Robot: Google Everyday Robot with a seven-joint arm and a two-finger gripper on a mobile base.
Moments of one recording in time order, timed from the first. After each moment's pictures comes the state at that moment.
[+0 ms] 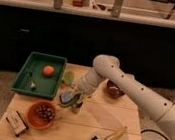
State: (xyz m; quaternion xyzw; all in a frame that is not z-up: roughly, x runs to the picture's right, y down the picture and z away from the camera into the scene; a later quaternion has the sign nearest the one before) arm -0.026 0.135 0.740 -0.22 -0.42 -0.43 0.77
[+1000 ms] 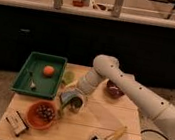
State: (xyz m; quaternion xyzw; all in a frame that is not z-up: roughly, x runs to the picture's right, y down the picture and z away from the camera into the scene) arm -0.024 0.137 0.752 -0.22 -0.44 -0.42 0.76
